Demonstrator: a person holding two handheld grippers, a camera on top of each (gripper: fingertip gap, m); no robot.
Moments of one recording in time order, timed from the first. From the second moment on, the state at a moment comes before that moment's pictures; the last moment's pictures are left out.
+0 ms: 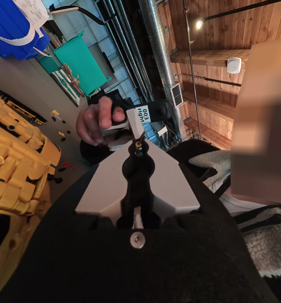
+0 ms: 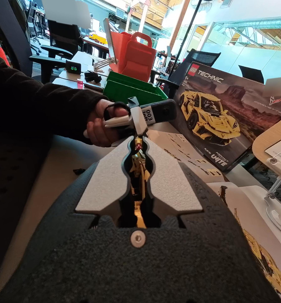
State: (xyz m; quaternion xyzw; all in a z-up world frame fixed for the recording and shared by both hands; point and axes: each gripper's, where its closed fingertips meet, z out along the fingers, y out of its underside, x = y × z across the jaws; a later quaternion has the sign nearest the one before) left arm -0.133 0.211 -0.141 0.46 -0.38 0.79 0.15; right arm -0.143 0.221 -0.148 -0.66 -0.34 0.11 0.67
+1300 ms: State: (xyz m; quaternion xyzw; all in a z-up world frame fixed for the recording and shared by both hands) left arm -0.070 0.086 -0.290 0.39 -0.84 0.37 -0.12; right arm -0.025 0.090 -0.206 -0.77 -0.05 0.12 0.62
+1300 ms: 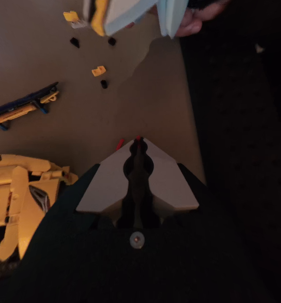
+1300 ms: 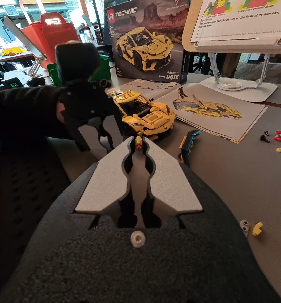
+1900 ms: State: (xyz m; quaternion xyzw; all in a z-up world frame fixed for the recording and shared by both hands) left arm -0.119 0.169 -0.113 0.38 -0.43 0.82 -0.03; right arm -0.117 0.176 -0.116 -0.66 -0.15 0.28 0.68
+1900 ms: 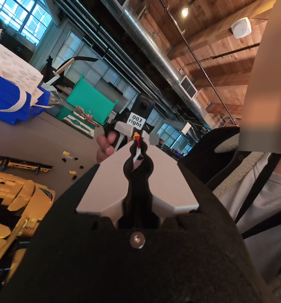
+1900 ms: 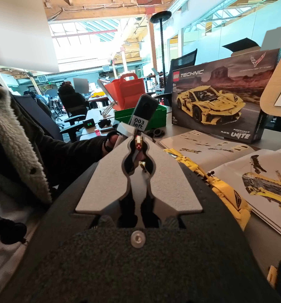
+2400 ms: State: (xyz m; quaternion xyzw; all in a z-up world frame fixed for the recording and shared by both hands) left arm -0.130 0.142 -0.136 0.37 -0.50 0.78 0.05; right arm -0.131 0.155 -0.139 -0.73 -0.26 0.32 0.54
